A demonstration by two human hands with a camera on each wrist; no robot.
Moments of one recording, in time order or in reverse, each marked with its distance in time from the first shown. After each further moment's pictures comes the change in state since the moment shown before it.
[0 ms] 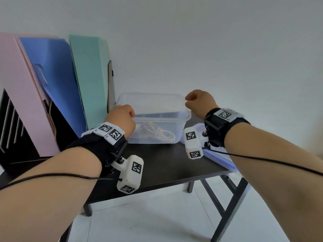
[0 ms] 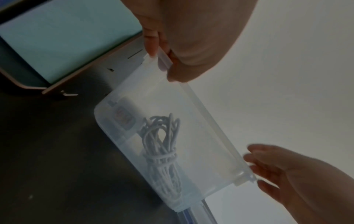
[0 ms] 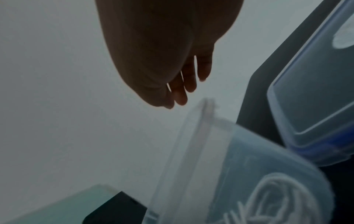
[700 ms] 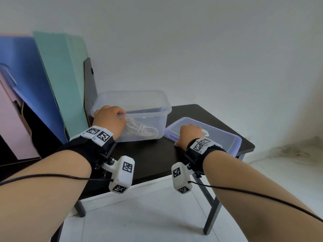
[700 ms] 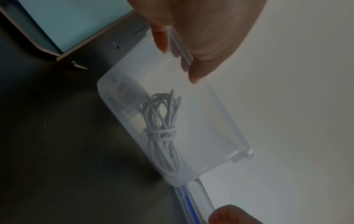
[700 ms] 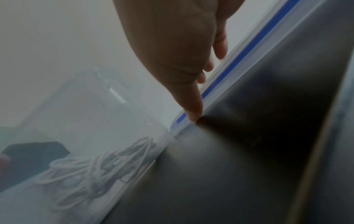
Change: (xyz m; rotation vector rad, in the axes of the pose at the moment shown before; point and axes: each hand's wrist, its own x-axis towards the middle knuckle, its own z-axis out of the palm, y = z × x) left_hand -0.013 0.021 0.021 -0.060 0.058 -0.015; right_hand -0.048 0.087 0.039 -0.679 -0.283 0.158
